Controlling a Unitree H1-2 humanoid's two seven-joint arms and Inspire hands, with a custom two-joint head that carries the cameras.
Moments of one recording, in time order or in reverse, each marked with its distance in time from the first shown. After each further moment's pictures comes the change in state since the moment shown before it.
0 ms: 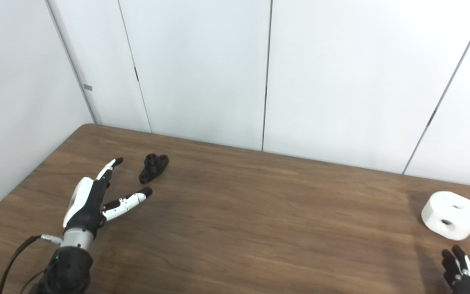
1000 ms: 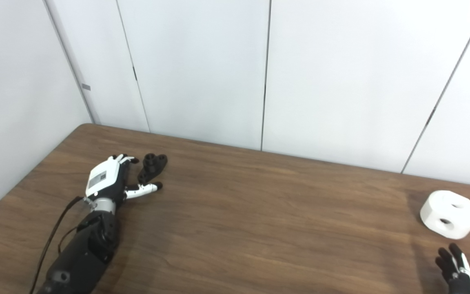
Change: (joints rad) left arm -0.313 0.109 -0.192 0.656 0.167 -0.092 0.186; right arm -0.005 0.010 0.002 0.005 -0.034 -0.016 -0.002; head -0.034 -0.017
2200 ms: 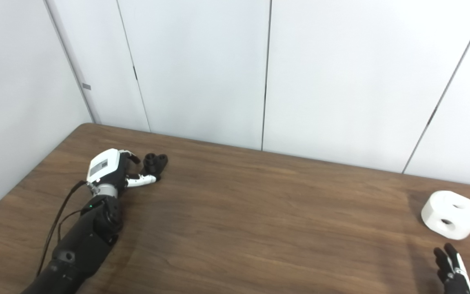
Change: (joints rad) left arm -0.070 0.028 -0.049 0.015 -0.025 0.110 -0.040; right arm 0.020 0.007 0.014 -0.029 0.004 0.002 -0.009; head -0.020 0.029
